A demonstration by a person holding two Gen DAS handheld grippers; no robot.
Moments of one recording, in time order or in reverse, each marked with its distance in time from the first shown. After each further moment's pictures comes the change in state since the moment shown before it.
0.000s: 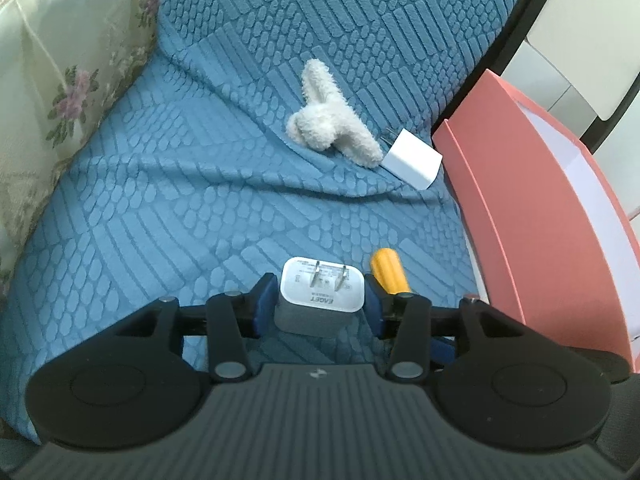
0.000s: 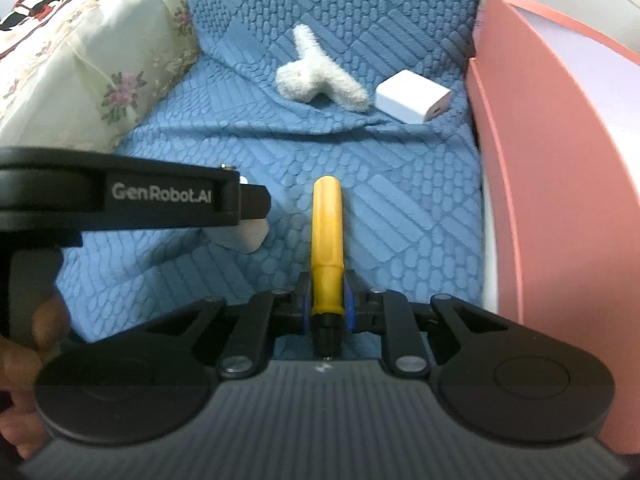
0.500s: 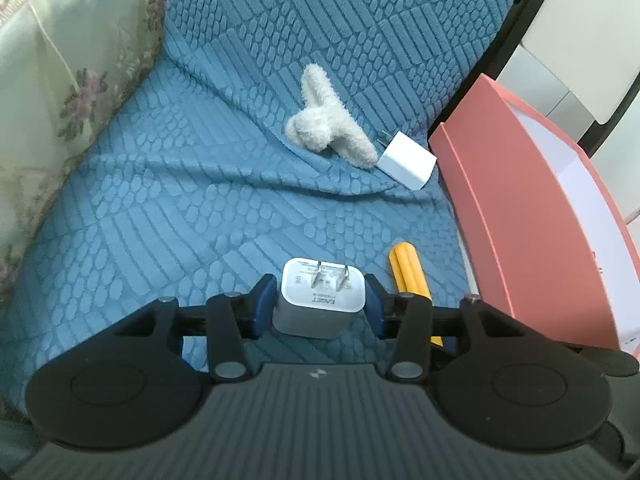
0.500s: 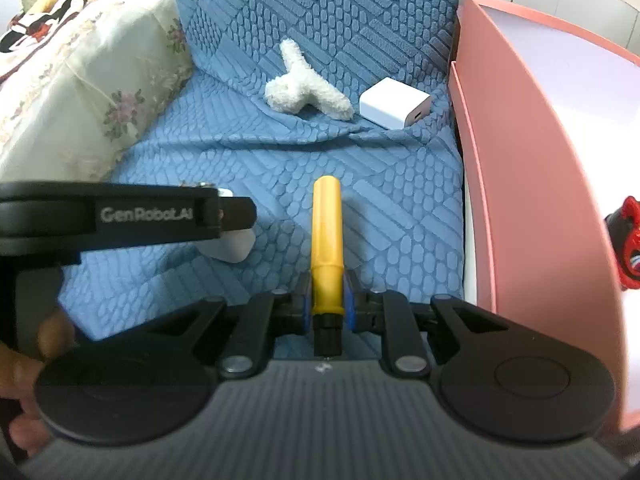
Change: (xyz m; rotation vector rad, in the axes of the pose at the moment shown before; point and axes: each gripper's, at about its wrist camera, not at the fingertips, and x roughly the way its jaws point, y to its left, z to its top) left arm -0.018 -0.005 -0.004 -0.011 -0.019 0.000; right arm -0.019 -0.011 -0.001 0.043 -0.011 0.017
